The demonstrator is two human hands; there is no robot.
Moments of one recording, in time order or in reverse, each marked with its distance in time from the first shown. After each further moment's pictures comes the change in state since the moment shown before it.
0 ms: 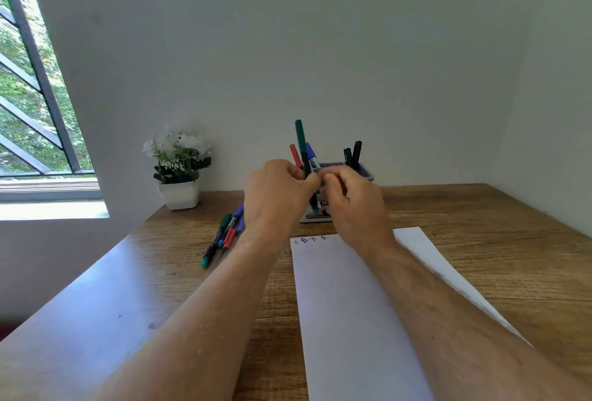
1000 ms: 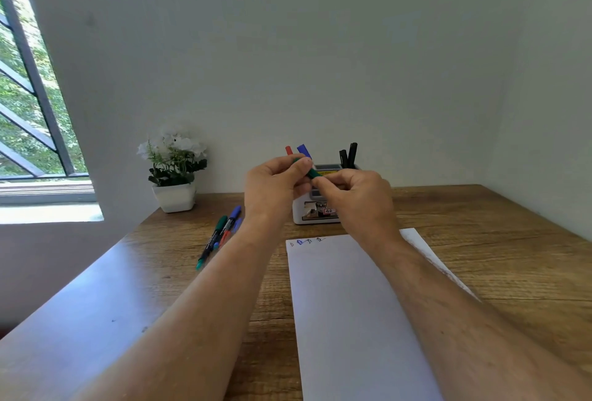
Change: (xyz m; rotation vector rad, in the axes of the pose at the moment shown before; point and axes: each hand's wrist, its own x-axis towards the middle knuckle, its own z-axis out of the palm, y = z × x) left_hand 0.002 0.000 -0.002 -0.893 -0.134 -0.246; right_hand 0.005 -0.004 -0.013 0.027 0.053 0.043
